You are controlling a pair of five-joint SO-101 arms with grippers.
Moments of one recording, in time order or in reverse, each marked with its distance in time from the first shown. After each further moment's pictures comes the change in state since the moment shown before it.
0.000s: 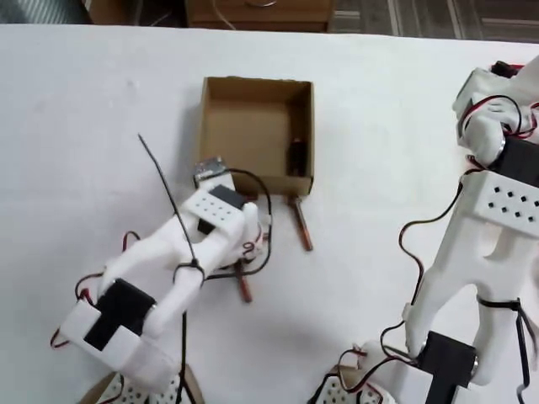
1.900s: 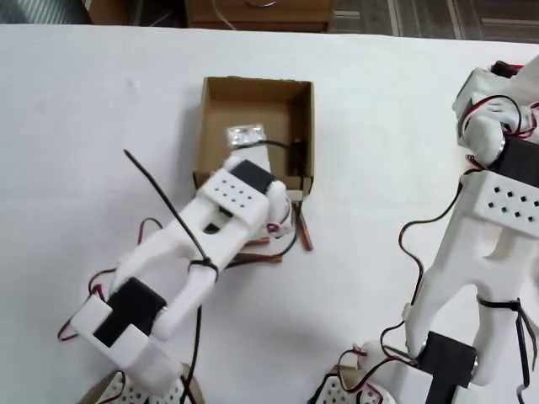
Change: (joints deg) left arm 4.8 1.1 -19.2 9.0 2.2; right arm 0.0 0.0 0.0 -0.1 0.0
